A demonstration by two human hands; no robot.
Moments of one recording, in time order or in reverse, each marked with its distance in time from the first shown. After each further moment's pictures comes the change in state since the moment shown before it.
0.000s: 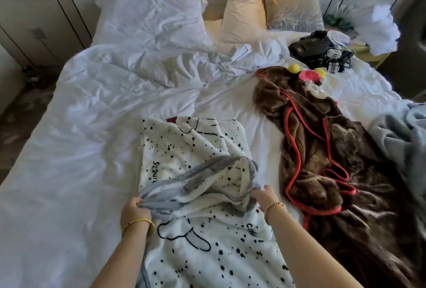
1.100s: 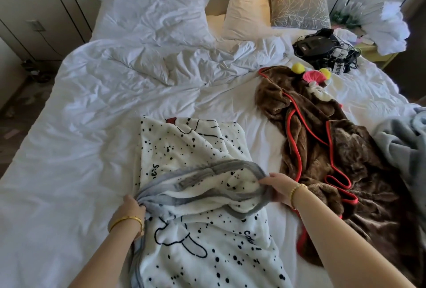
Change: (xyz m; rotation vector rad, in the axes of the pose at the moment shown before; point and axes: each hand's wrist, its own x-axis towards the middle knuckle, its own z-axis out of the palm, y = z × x) left_hand 0.022 0.008 -0.006 0.440 -0.186 0.007; right_hand 0.034 -0.045 -0.053 -0.039 -0.257 0.007
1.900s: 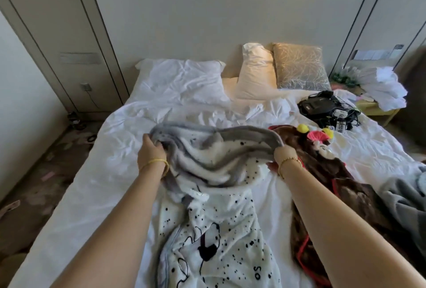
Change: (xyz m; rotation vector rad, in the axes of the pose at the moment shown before) left_hand -0.030 0.152 -0.239 -0.566 0.448 0.289; right_hand -0.115 -0.231 0.007 0.208 0.355 -0.209
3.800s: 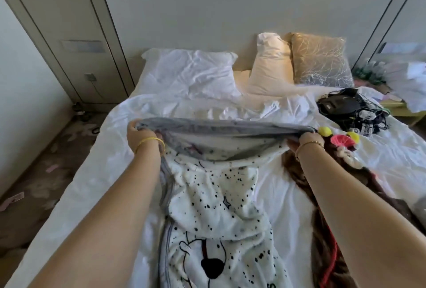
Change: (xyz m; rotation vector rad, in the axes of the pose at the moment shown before) left_hand 0.079 0.030 0.009 -0.651 0.354 -0.277; right_hand 0.091 -0.064 0.039 0.679 -0.017 -0.006
